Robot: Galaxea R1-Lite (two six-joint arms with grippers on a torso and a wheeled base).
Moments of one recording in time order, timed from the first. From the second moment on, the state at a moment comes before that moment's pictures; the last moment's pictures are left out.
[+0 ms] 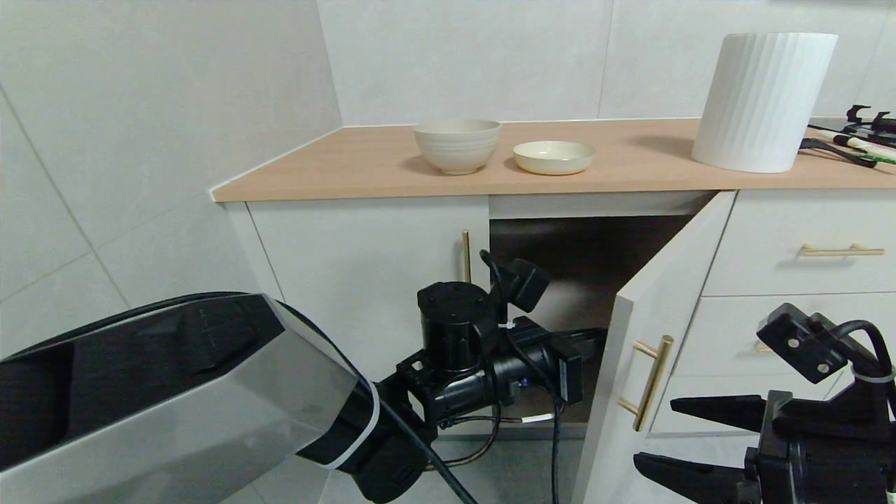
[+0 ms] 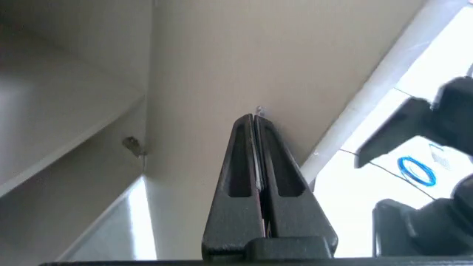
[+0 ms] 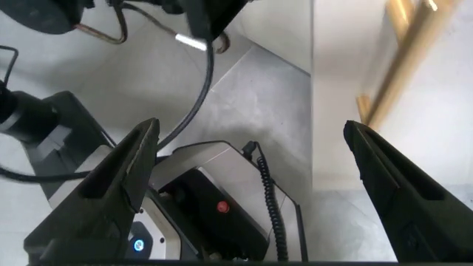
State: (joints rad) left arm -0.79 2.22 -1.01 -1.18 -0.38 -0.33; right arm 0.61 1.26 -0.46 -0.36 0.27 0.15
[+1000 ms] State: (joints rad) left arm -0.98 2.09 -0.97 -1.21 -0.70 -0.64; right arm 0.74 1.09 -0.43 -0.31 0.47 0.18
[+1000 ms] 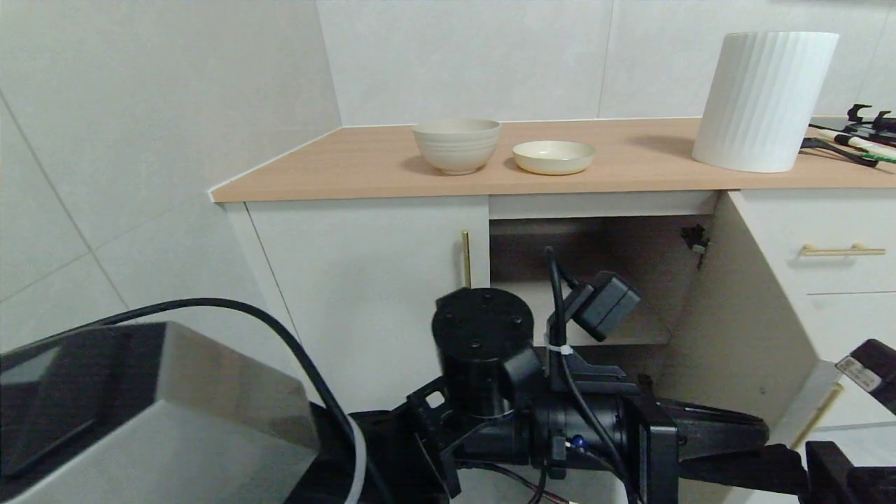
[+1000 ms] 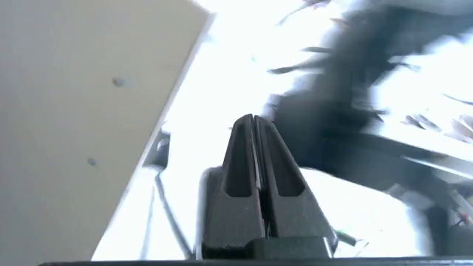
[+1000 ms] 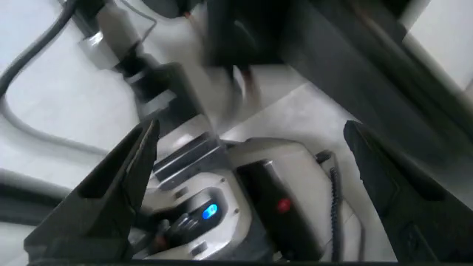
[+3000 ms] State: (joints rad) left arm -0.29 1.25 -0.76 -0.25 -0.17 -0.22; right arm 0.57 1.52 -1.02 -0.04 -0.08 0.22
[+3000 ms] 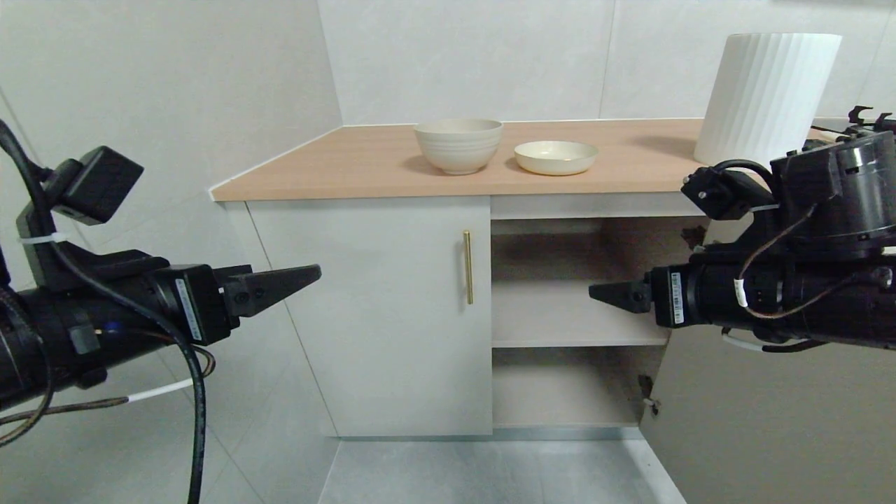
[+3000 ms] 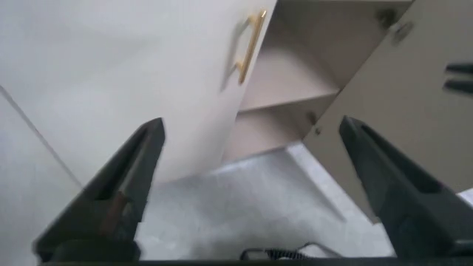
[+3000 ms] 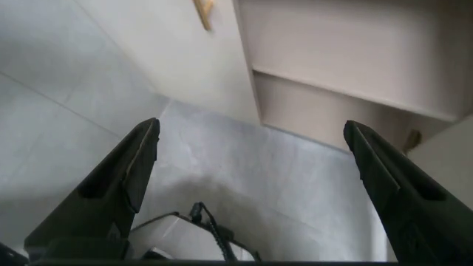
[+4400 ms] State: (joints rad) left arm -0.32 1.27 -0.80 -0.24 -0.17 -0.21; right arm 0.57 1.44 -1.02 0.08 -0.09 0.23
